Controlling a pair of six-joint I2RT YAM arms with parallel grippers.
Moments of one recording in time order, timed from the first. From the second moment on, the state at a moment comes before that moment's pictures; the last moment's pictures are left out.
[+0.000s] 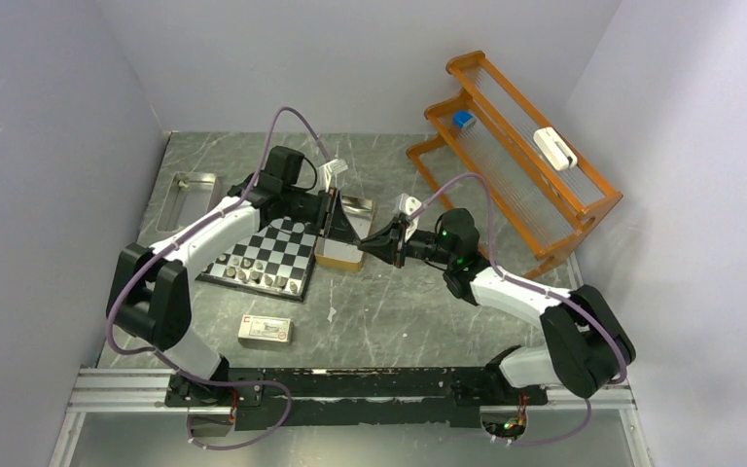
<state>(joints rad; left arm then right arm) -0.47 1.59 1.19 -0.35 1.03 -0.32 0.57 1.34 0.58 0.73 -0.80 -0.03</state>
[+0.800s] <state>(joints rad) -0.44 1.64 1.34 -0.48 0.92 -0.22 0.59 1.27 0.50 0.78 -0.58 0.21</state>
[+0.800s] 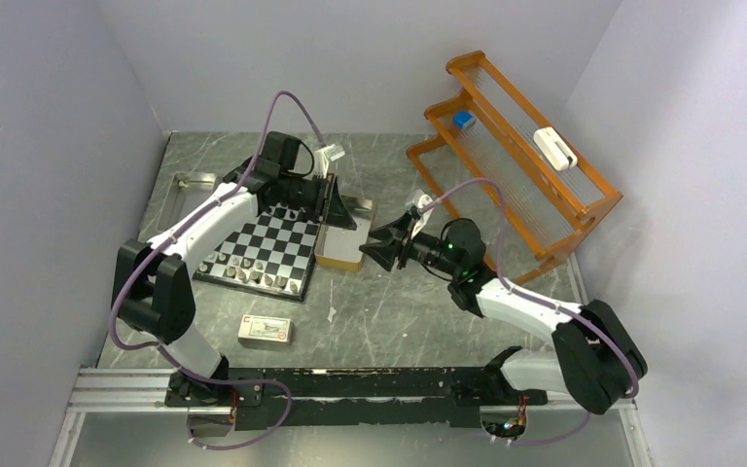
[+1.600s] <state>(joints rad) -0.41 1.60 1.17 -0.40 0.84 -0.42 0.80 1.14 0.59 0.38 -0.55 -0.87</state>
